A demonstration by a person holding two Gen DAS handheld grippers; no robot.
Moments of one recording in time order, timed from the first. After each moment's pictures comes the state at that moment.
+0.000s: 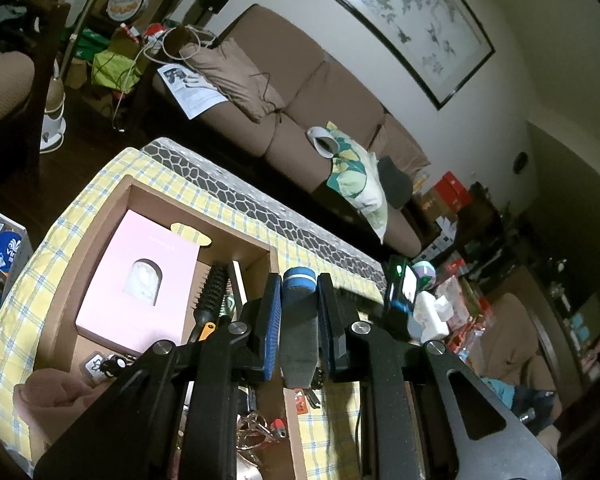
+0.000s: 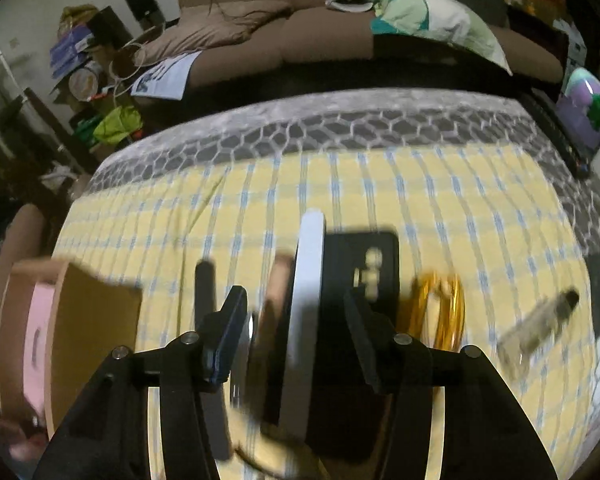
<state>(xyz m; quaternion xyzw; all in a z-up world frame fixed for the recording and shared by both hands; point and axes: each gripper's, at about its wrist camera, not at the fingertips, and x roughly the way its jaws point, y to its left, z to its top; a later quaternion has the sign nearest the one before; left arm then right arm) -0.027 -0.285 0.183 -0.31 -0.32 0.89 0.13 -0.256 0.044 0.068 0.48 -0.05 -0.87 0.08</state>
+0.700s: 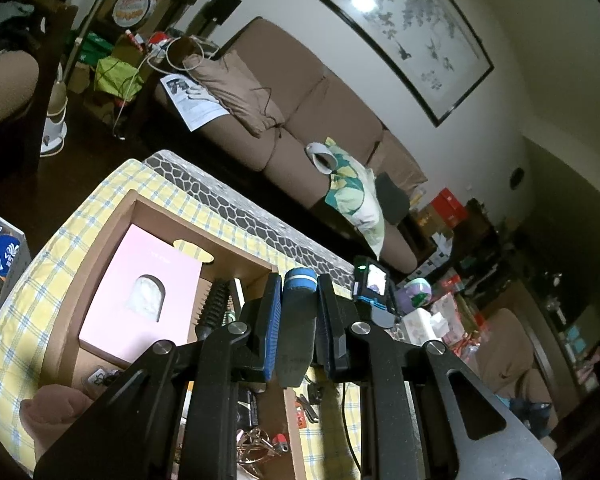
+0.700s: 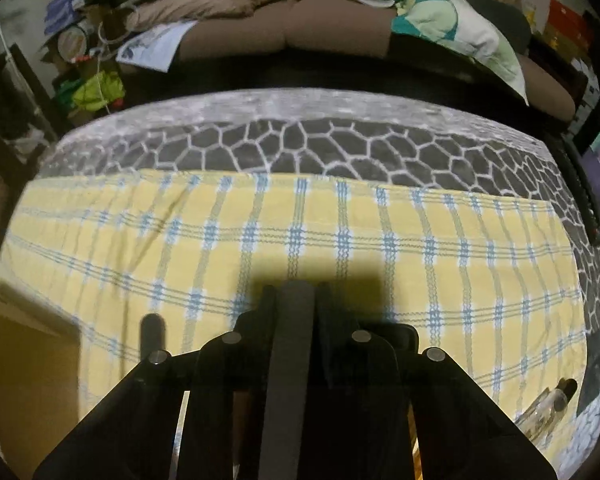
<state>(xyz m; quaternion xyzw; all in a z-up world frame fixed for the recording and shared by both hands) -0.030 -0.302 0.182 -0.28 -0.33 0.89 0.13 -0.315 0.025 0.037 0.49 0.02 -0.87 0.08</state>
